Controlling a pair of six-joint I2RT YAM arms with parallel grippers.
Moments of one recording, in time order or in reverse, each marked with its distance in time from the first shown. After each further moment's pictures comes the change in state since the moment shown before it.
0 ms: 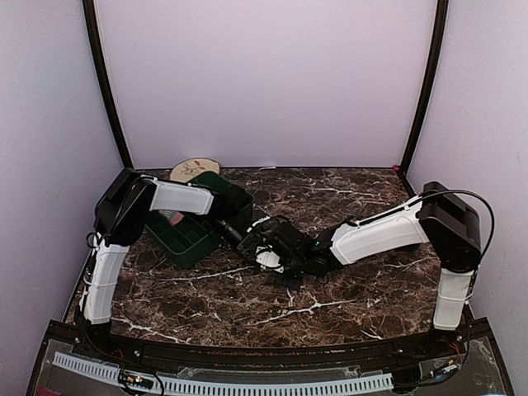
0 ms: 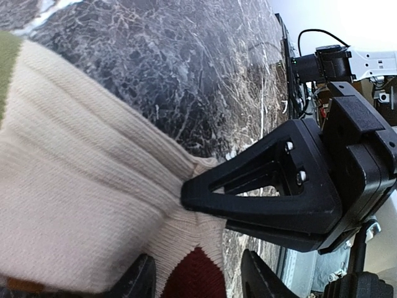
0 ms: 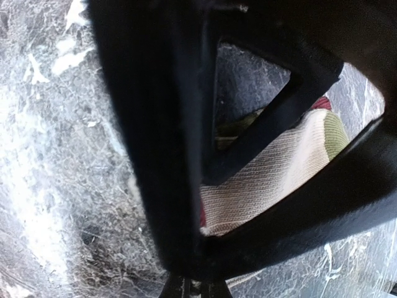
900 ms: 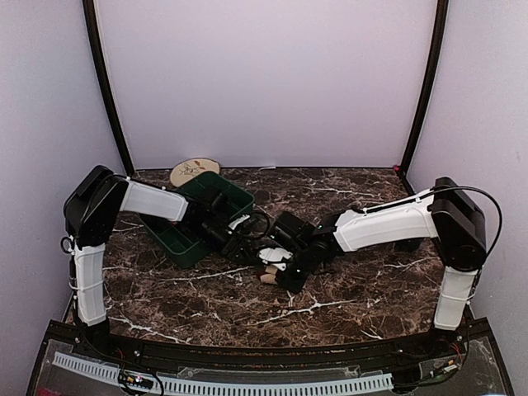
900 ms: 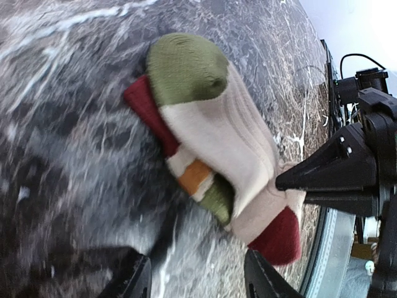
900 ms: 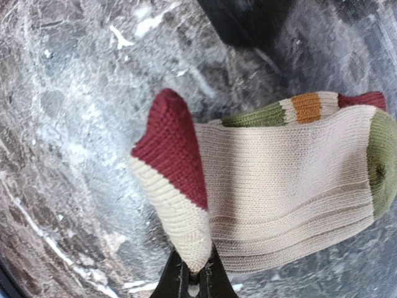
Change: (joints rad) left arm 0.041 -0.237 -0.344 0.291 -0.182 -0.144; right arm -0.032 -0.036 0.088 -0.269 -0.327 0.225
